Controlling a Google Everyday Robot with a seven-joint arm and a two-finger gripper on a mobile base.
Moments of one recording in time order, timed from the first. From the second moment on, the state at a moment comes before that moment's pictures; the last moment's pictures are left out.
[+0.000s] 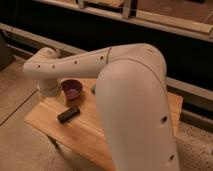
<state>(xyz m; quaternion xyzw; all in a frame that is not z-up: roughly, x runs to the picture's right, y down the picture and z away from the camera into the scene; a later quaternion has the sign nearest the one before) -0.256 0.061 0.716 -0.25 0.19 0.73 0.61</state>
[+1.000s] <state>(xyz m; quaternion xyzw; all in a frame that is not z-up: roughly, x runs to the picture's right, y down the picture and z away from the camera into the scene) -0.259 0.077 0.694 -0.29 0.15 0.64 0.69</state>
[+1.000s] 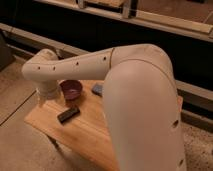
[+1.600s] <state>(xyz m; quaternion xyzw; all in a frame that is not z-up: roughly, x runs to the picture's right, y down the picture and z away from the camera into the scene) -0.261 0.079 0.692 -0.29 0.14 0.63 0.70</state>
